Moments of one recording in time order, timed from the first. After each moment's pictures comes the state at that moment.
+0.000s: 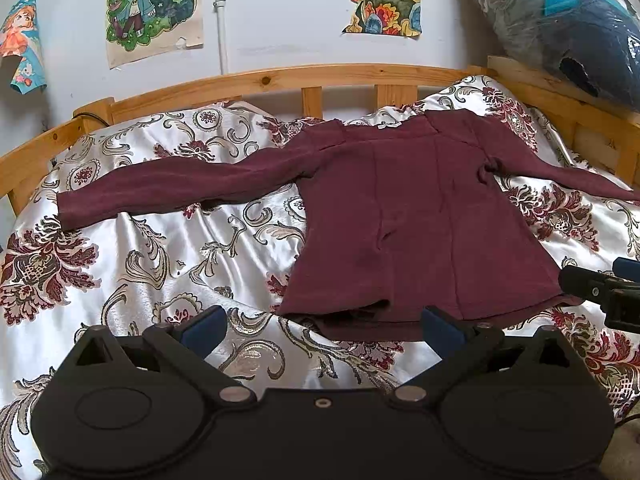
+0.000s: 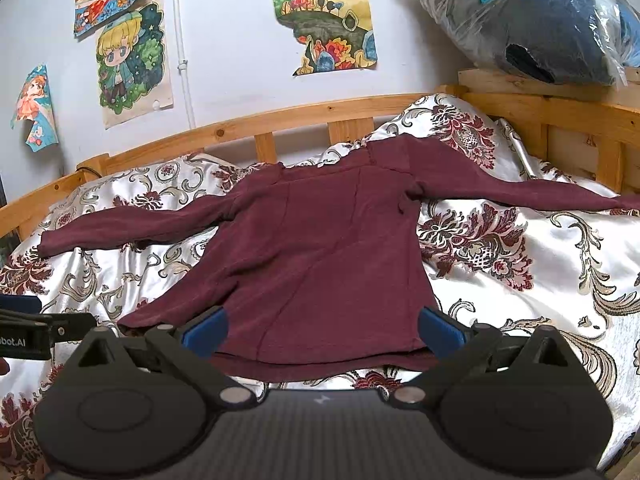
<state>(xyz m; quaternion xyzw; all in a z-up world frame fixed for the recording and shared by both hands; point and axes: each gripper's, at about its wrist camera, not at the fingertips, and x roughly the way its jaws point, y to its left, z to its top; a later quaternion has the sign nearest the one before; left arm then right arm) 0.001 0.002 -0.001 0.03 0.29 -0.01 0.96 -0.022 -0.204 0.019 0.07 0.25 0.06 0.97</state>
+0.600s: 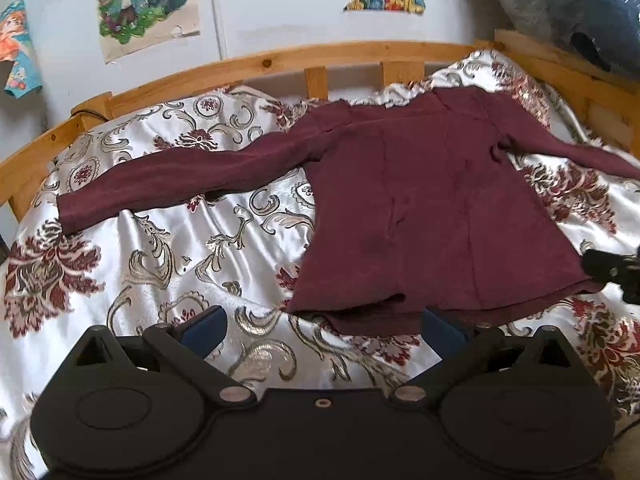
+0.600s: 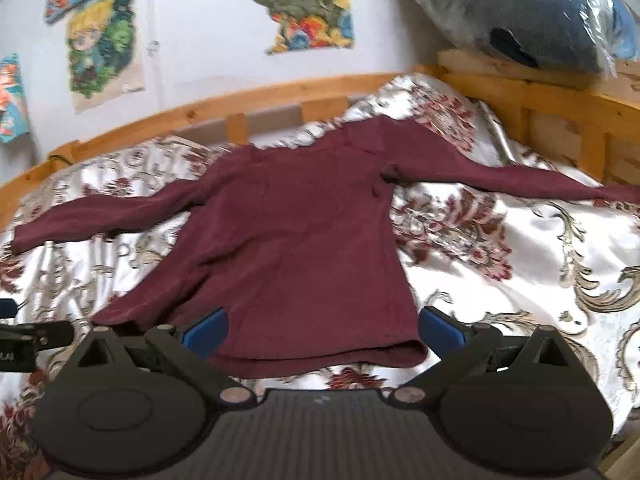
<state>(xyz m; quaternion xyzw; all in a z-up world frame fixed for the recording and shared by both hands) 0.025 0.001 0.002 0.06 0.33 0.01 0.94 -0.002 -0.208 0.024 0.06 0.29 0.01 0.95</state>
